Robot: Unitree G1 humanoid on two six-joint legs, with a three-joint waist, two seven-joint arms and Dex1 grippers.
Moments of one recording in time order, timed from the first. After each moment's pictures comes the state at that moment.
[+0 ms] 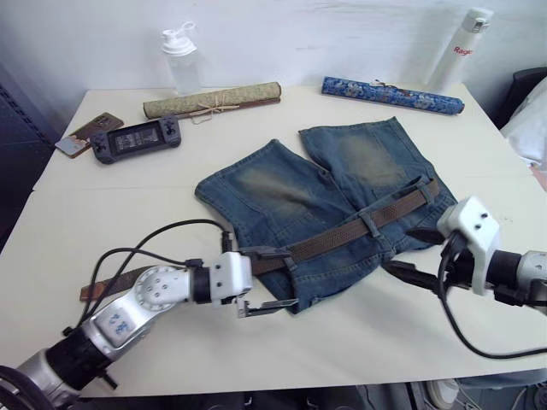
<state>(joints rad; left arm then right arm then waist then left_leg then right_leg) -0.37 0.83 -0.59 -0.30 -0.49 -0.10 -0.60 0.10 -1.21 -0.23 -0.44 0.47 0.60 0.74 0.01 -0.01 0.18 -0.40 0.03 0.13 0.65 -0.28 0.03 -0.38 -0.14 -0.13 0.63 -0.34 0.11</state>
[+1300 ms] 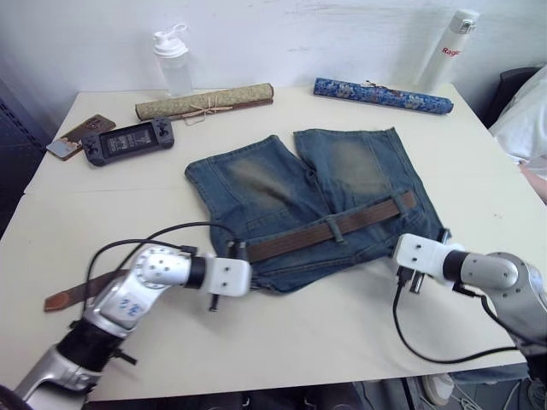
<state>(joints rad) -0.31 0.82 -0.29 -0.16 -0.06 -0.08 -0.99 -0.07 -0.93 0.04 -0.31 -0.05 0.30 0.87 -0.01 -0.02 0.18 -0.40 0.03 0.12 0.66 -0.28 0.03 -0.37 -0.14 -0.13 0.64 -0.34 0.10</state>
